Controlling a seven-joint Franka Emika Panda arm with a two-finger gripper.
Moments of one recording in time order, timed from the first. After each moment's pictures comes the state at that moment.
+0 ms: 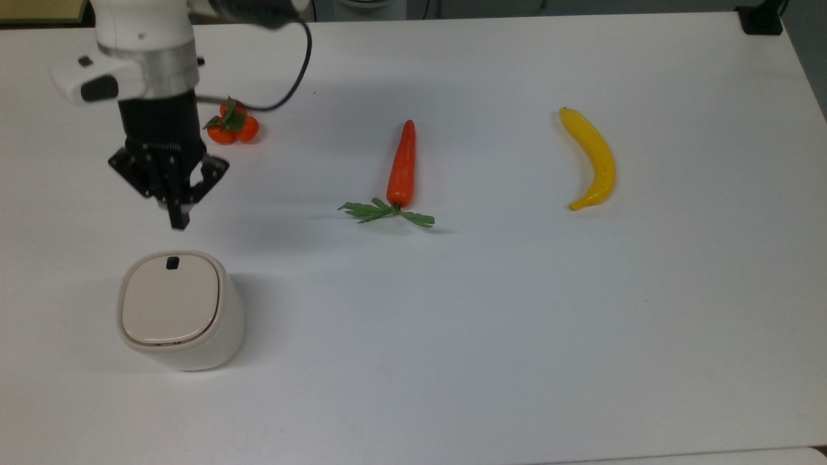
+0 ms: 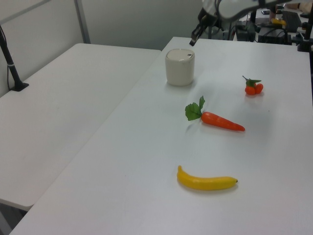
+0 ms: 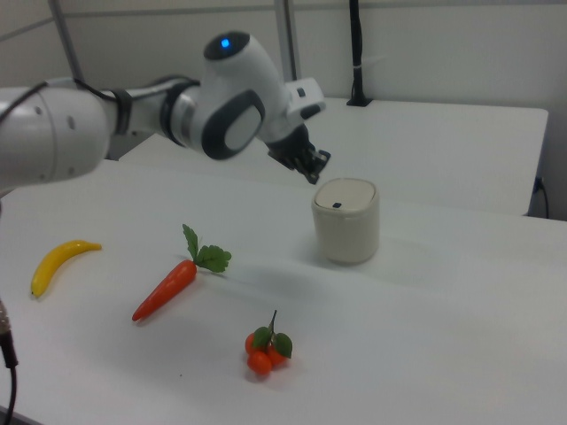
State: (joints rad) arm -0.09 0.41 -0.09 -1.49 0.10 2.41 -0.17
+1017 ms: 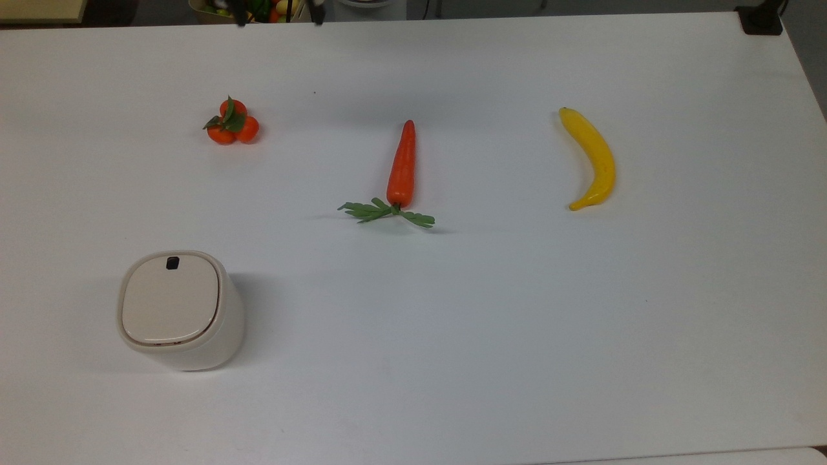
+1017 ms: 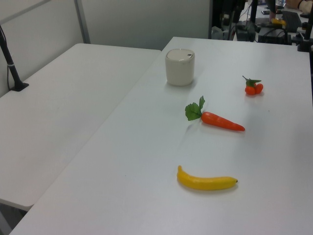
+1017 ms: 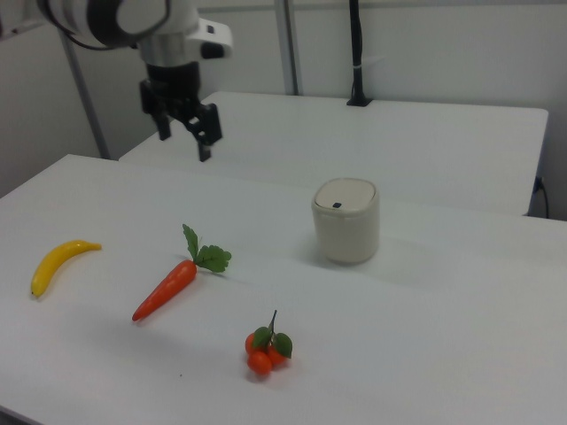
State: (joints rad) arm -0.07 0.09 -0.03 -1.43 0.20 1.59 0.00
